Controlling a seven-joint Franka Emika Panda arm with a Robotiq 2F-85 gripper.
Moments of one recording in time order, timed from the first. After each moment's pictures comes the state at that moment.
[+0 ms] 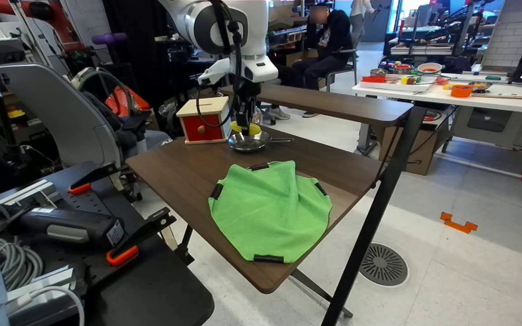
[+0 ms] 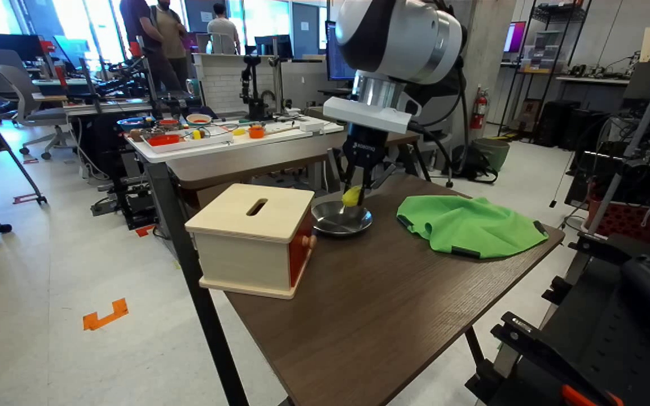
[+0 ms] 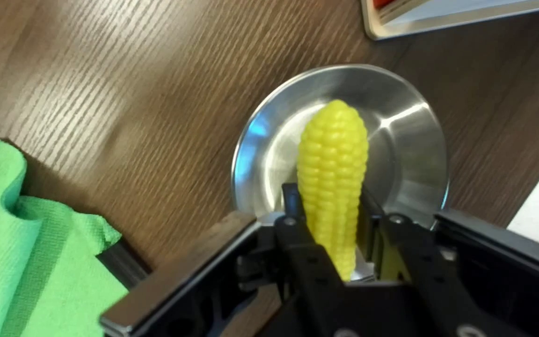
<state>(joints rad) 0.07 0.86 -0.05 -1.57 0.33 2.42 0.76</state>
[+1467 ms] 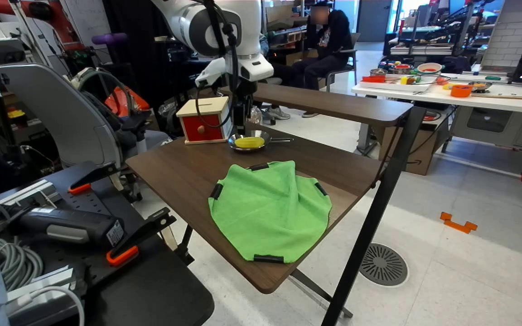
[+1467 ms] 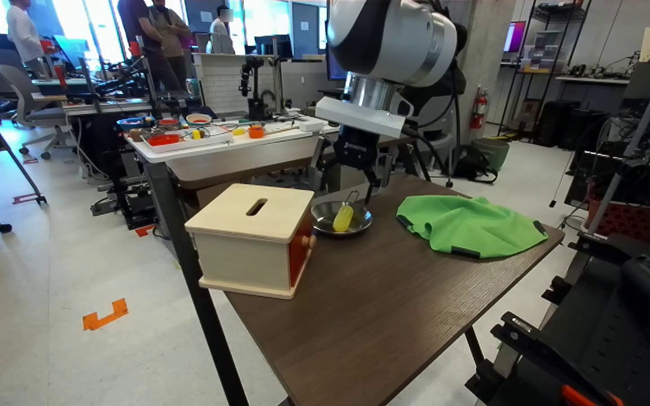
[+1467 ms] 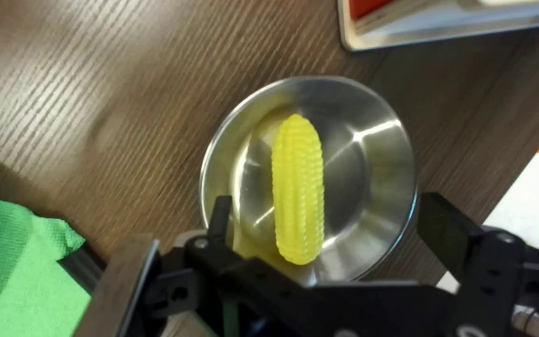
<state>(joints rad) 0.08 0.85 -0.02 -1.59 0.32 2.49 0.73</state>
